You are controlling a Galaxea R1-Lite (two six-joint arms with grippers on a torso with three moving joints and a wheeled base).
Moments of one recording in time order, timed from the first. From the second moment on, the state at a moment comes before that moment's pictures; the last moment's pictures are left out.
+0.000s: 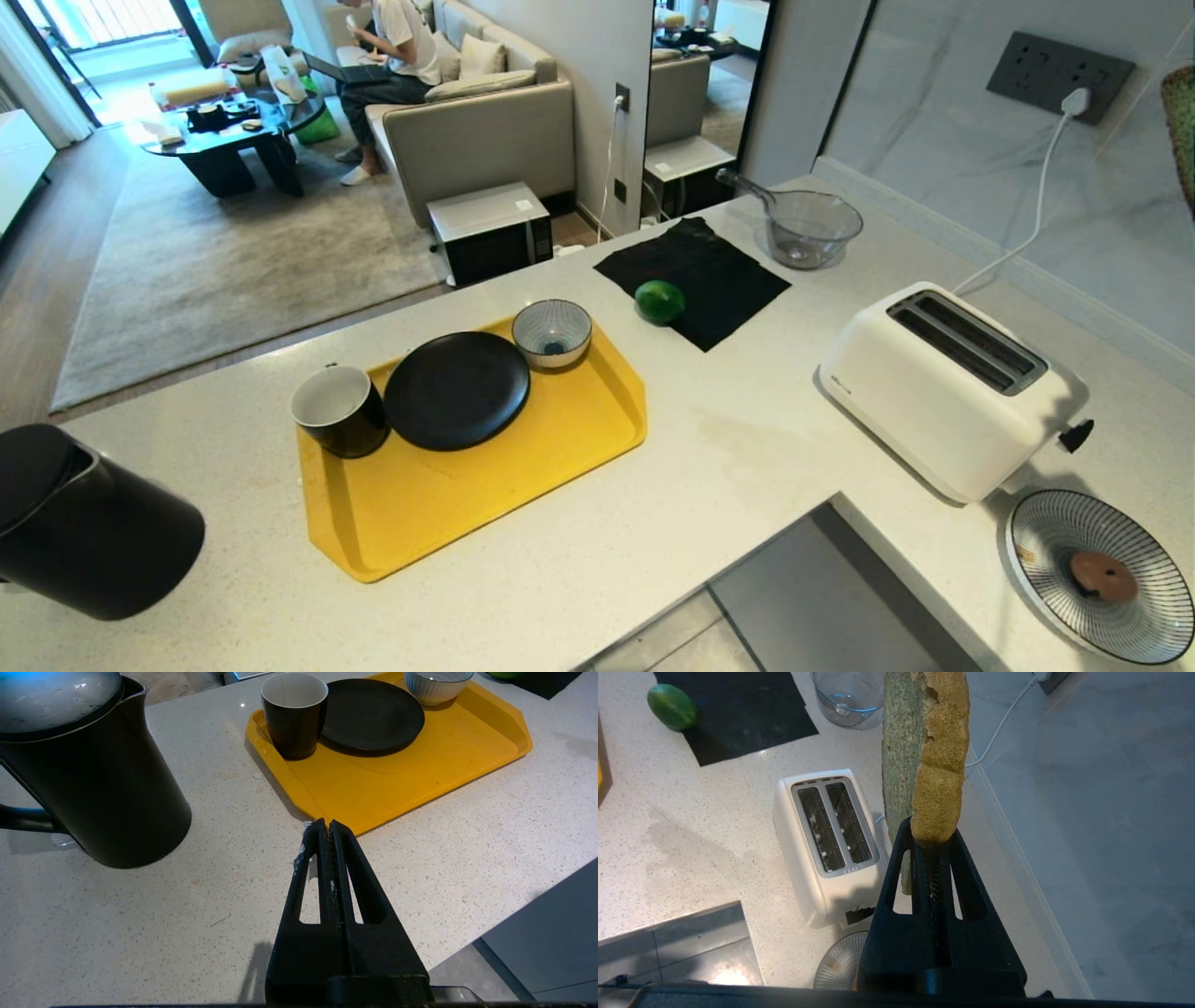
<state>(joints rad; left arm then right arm) 0.00 0.00 0.00 -0.05 0.01 -0.02 -0.27 1.13 -1.50 0.47 0.15 -0.36</state>
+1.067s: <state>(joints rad) 0.00 0.00 0.00 -0.05 0.01 -0.02 -0.50 1.19 -1.46 0.33 0.24 -0.36</state>
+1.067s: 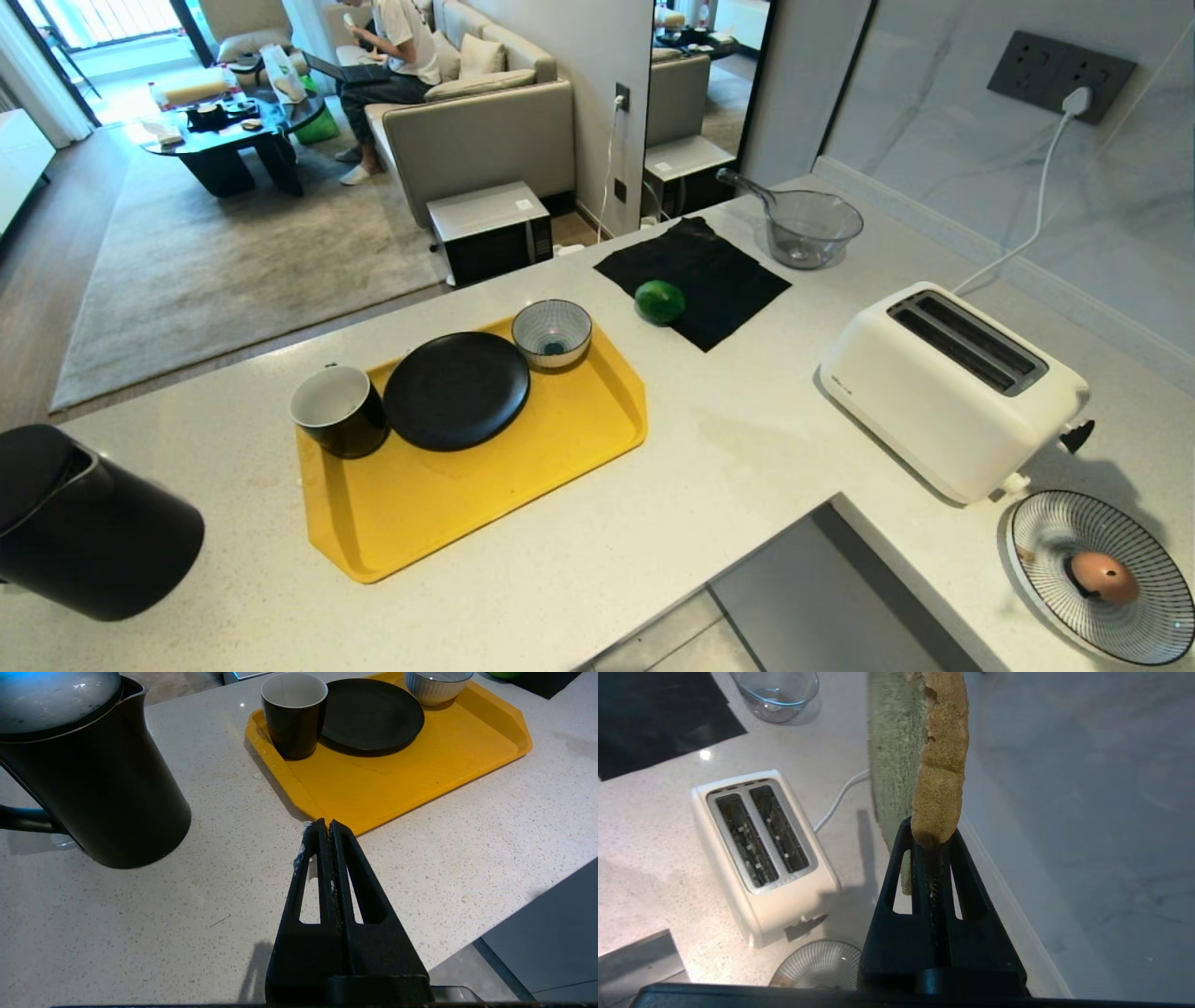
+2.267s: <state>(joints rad) 0.00 0.00 0.00 -0.05 0.01 -0.02 -0.50 1.20 -1.45 0.33 0.26 -0.36</state>
